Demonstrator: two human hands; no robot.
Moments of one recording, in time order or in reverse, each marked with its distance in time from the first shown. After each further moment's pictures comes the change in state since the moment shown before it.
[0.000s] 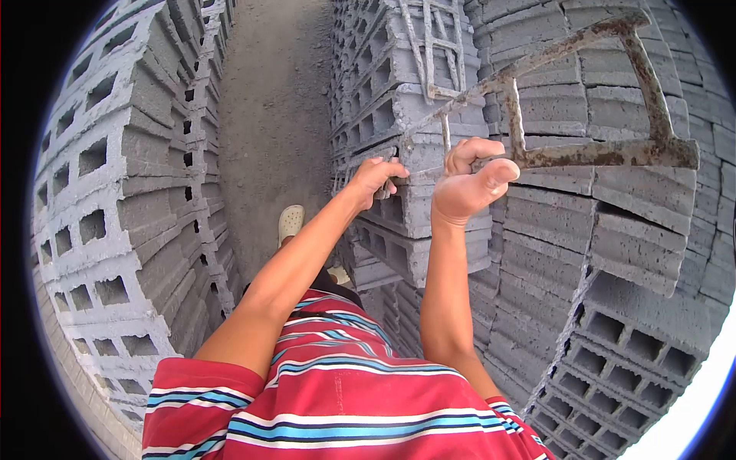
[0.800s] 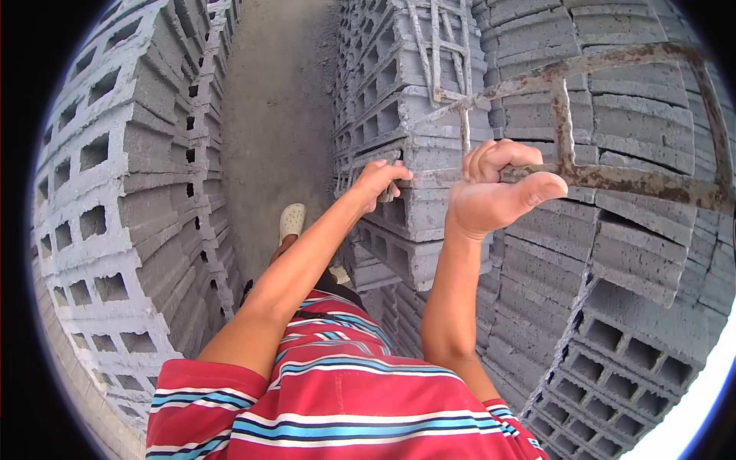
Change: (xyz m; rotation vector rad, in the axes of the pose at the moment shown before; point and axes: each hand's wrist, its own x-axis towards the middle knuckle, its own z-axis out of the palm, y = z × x) left_hand 0.000 -0.006 0.002 -0.005 0.052 -0.005; right_hand 0.008 -0.022 0.007 0.103 0.026 0.037
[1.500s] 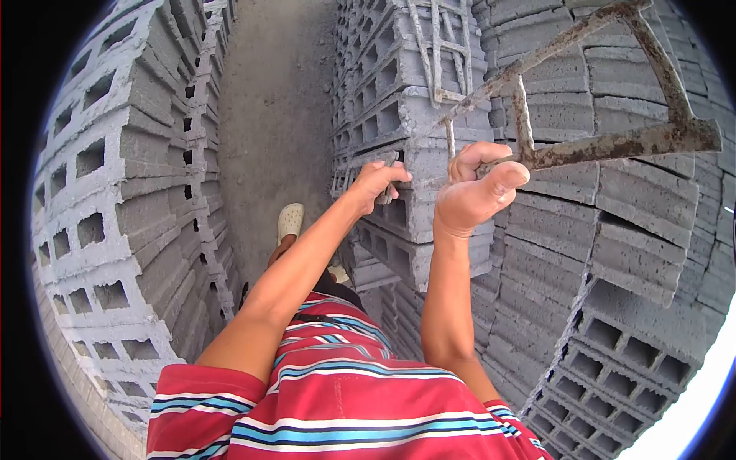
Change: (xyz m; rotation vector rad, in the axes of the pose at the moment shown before) left_hand -0.003 0.010 -0.005 0.000 -0.042 -0.001; right_hand -0.010 0.011 0.012 -0.147 -0.002 -0.062
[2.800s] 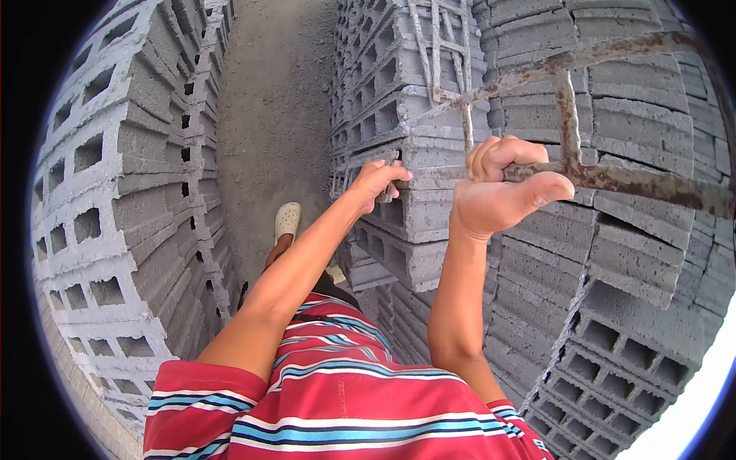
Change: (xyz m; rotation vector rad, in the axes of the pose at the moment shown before) left_hand -0.001 -0.005 0.007 -0.030 0.038 0.011; right_hand 0.018 -0.013 -0.009 0.169 -0.048 0.041
